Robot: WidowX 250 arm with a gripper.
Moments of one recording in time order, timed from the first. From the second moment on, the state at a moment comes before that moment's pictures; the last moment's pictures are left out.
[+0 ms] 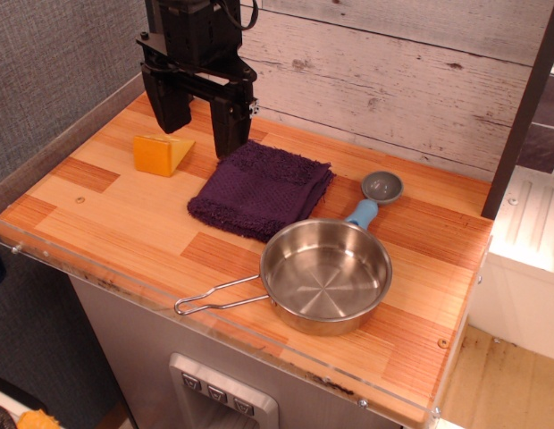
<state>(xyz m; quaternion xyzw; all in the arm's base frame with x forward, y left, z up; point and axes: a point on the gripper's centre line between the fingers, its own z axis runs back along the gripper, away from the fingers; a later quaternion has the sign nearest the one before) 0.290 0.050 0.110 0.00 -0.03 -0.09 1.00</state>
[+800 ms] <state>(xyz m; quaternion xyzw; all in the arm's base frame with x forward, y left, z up) 0.322 0.040 0.064 0.02 -0.02 -0.09 1.00</state>
